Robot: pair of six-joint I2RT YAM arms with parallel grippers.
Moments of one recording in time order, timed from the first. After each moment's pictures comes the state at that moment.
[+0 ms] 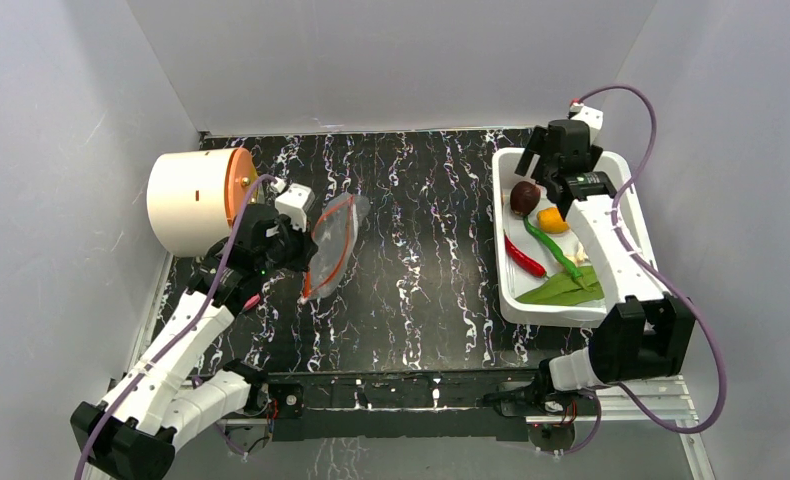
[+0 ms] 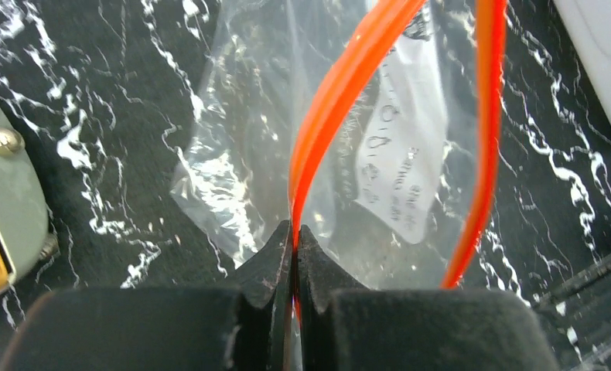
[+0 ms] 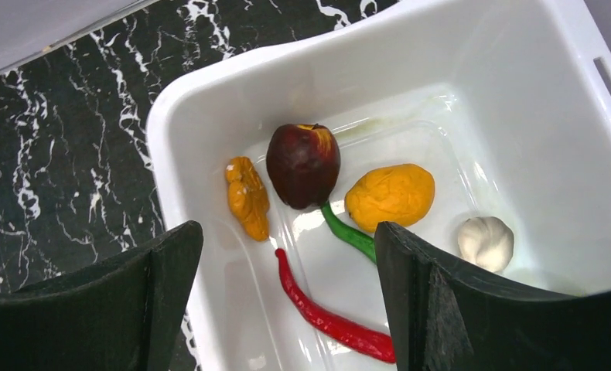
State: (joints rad) left arm -0.43 0.92 0.89 -0.61 0.09 -0.08; right arm 0.10 1.40 1.31 -0.47 0.37 0.33
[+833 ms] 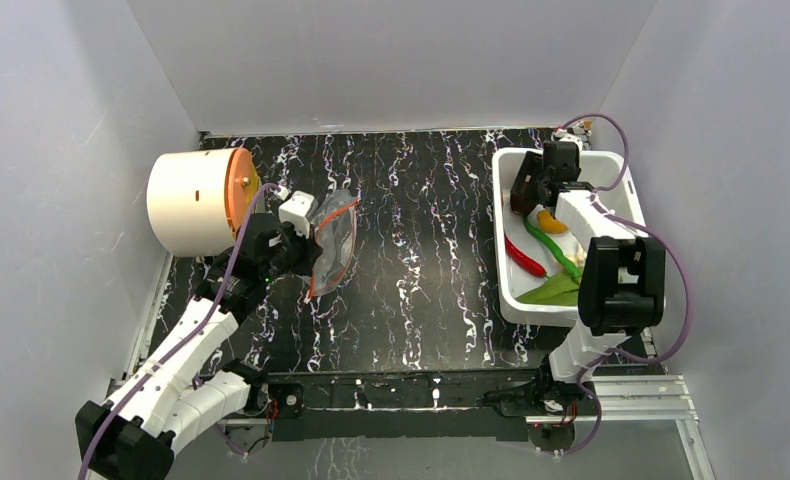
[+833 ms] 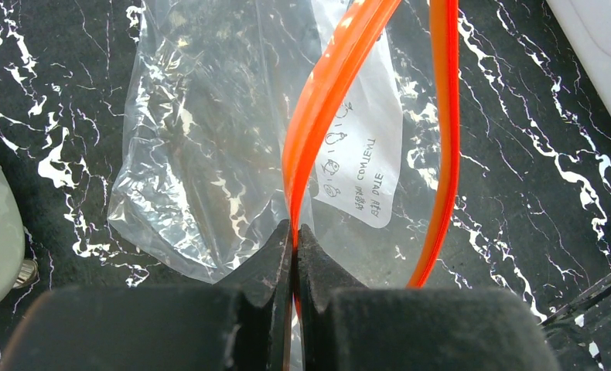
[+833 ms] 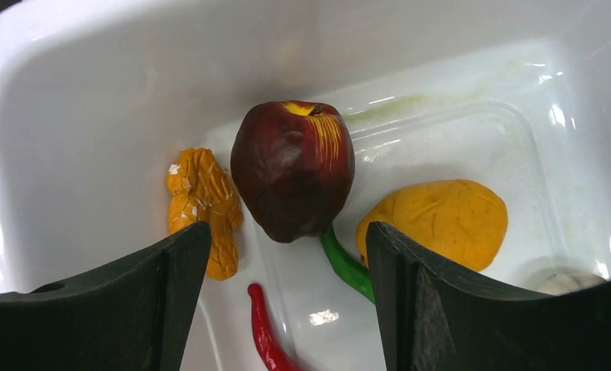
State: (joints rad) left arm -0.43 0.89 0.75 -0.41 0.11 -0.06; right arm -0.04 1.66 1.17 -0.20 0.14 0.29
